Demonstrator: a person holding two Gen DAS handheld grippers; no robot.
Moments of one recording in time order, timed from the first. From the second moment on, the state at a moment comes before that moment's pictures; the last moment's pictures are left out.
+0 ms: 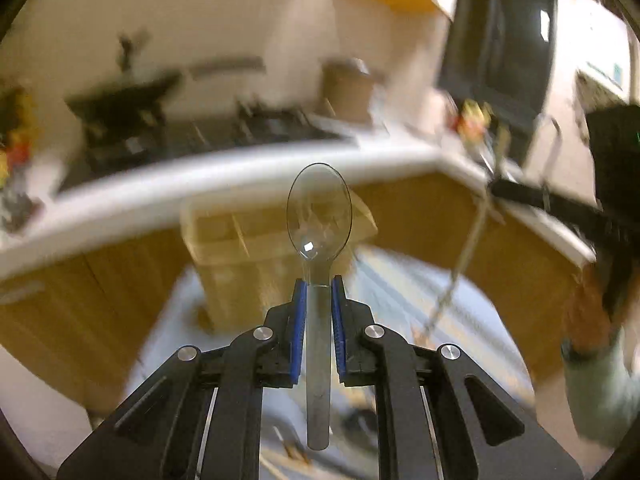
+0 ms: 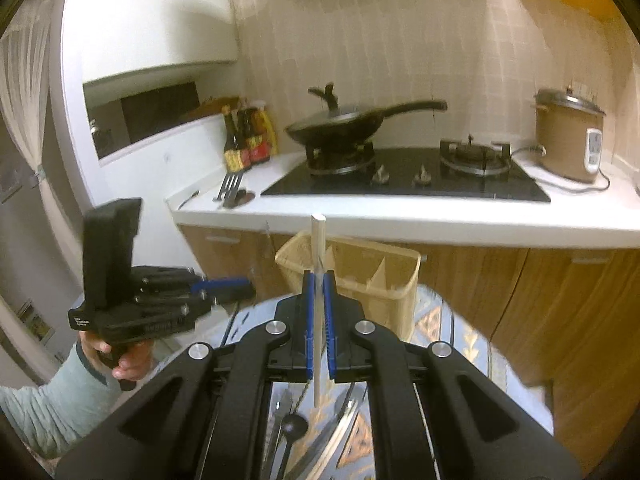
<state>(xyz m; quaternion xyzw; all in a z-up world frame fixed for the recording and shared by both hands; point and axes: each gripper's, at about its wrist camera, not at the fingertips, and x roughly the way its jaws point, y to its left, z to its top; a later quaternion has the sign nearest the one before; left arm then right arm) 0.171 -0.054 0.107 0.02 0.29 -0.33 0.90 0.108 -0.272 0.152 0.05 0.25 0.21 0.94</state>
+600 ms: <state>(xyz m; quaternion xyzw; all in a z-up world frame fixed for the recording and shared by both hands) 0.270 -0.049 0.143 -0.12 0.14 -0.21 0.96 0.208 -0.265 0.188 -0.01 0.18 0.10 0.98</state>
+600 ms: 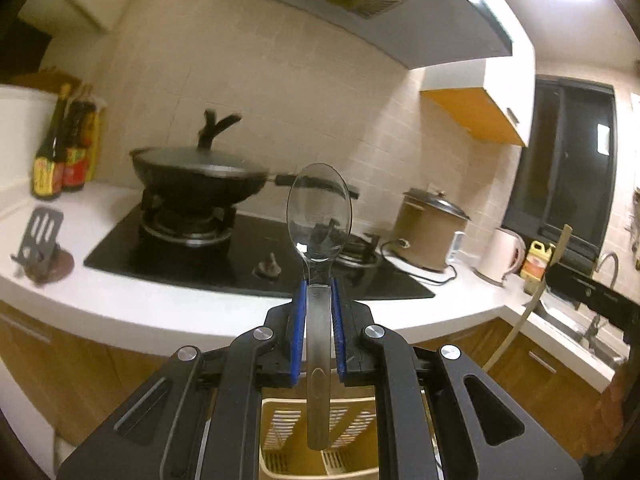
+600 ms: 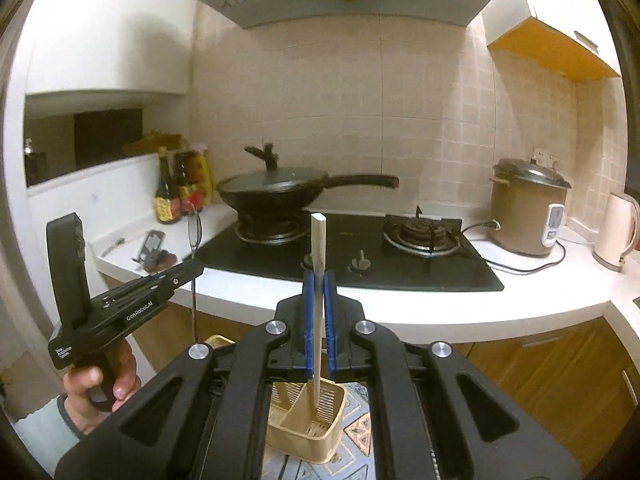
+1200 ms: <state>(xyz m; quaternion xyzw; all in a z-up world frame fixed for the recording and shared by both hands) 0.258 -0.039 0.102 -0.11 0.19 -0.21 0.95 0.211 -0.264 0.126 0.02 0.26 0.12 0.96</state>
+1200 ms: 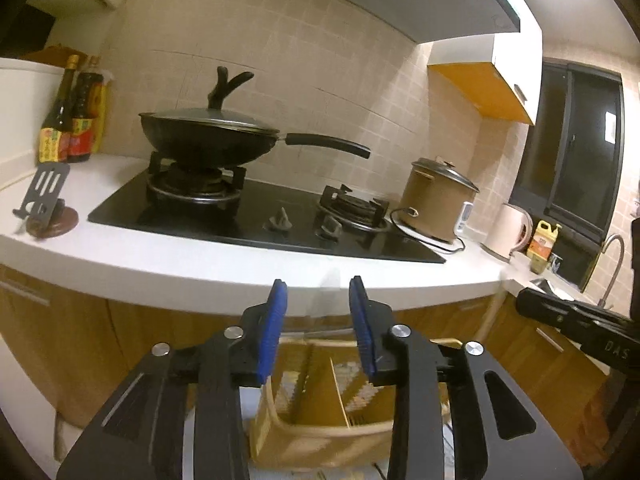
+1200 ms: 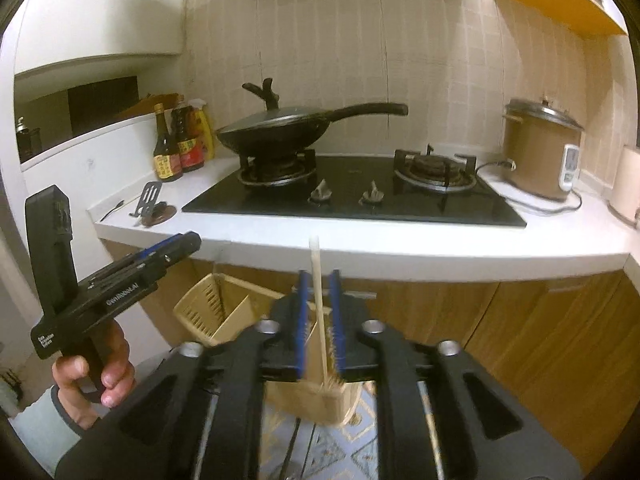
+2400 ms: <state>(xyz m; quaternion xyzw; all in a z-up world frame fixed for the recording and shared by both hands) 0.128 0.021 -0.017 -0.15 0.45 -0.16 0.87 0.085 -0.248 -0.026 0.07 0.47 0.11 0.87</state>
